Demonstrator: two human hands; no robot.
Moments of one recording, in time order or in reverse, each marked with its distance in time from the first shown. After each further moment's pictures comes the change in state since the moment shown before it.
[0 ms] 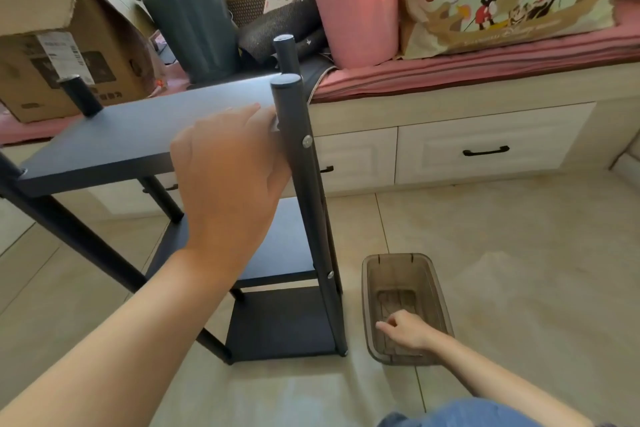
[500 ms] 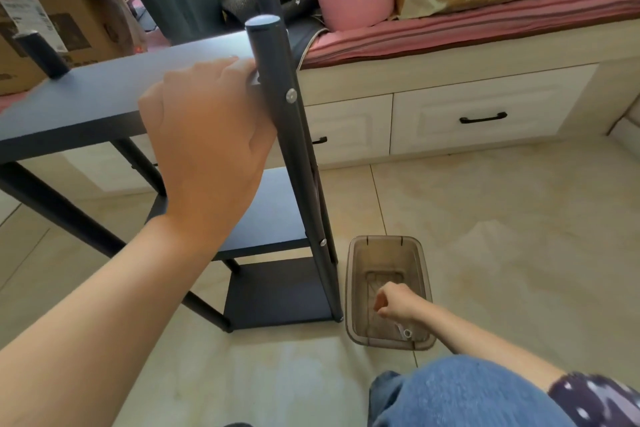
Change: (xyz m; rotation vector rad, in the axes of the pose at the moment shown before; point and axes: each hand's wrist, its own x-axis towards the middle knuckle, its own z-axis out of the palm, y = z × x) left_hand 0.001 0.002 -0.003 -0.003 -0.012 -0.043; right_hand 0.014 0.009 0.015 -0.172 -0.030 -0.076
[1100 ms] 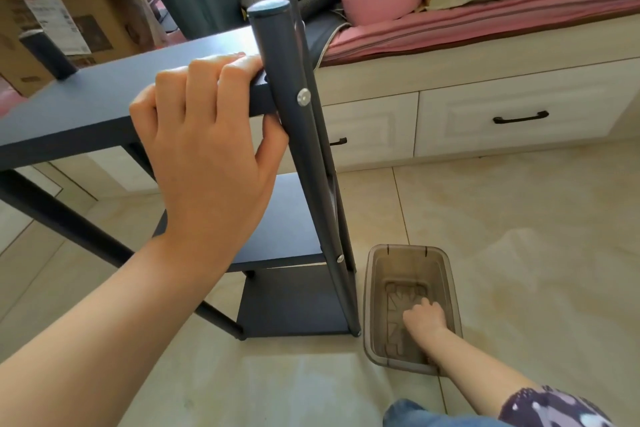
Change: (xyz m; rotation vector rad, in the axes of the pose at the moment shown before) left_hand -0.001 0.004 0.000 0.010 0.020 -0.015; right_hand 0.059 0.033 0.042 -0.775 0.053 0.129
